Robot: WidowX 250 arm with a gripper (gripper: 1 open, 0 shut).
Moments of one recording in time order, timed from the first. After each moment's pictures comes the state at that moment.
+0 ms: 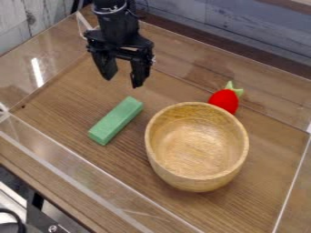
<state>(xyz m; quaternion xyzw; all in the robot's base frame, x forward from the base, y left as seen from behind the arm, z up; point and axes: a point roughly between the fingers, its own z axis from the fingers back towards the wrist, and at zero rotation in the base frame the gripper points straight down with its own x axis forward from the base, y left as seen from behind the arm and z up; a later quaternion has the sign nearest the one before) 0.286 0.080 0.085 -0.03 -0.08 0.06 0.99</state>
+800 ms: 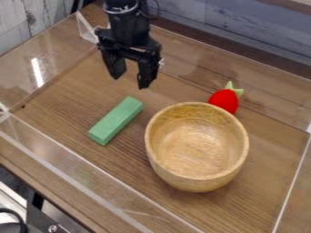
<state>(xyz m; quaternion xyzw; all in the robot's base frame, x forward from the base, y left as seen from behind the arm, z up) 0.293 0.066 0.081 -0.03 -0.07 0.00 1.00</state>
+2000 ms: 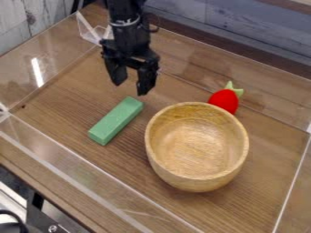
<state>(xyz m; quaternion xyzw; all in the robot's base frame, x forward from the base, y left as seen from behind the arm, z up) 0.305 0.086 0.057 -0.03 -0.04 0.00 1.00</state>
